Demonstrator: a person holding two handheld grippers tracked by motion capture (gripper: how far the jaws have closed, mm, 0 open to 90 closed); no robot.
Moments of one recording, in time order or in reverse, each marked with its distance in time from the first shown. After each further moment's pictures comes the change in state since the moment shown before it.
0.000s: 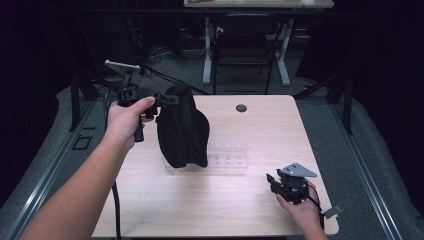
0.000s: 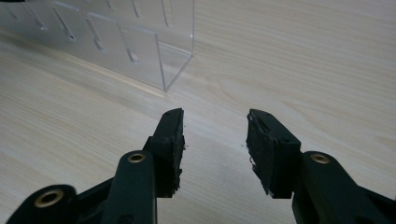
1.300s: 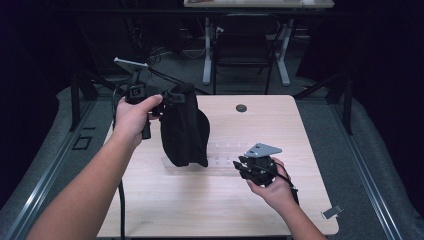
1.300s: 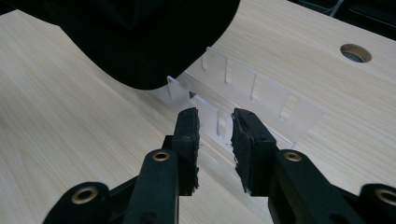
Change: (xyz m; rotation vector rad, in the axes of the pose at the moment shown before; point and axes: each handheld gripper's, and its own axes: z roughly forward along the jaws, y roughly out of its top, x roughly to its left) left arm -0.006 0.004 0.014 0.007 0.015 0.018; right arm 0.068 0.086 0.009 0.002 0.243 -0.172
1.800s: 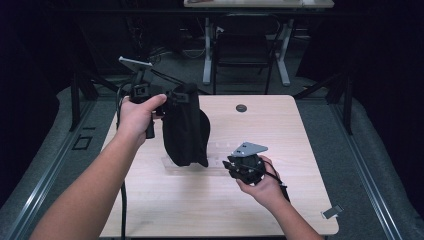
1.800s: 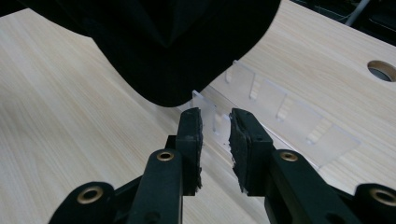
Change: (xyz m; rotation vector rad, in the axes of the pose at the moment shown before) left arm -0.006 0.000 0.007 0.008 -0.006 0.008; right arm 0.019 0.014 0.016 0.005 0.031 -0.051
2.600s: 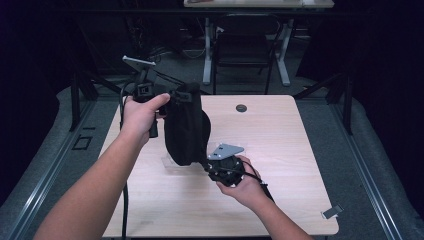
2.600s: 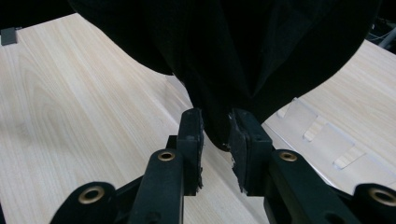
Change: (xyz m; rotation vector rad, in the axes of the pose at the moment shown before) left arm -0.004 0.000 0.005 -0.001 0.005 0.003; right arm 0.040 0.025 0.022 -0.015 0.084 -0.086
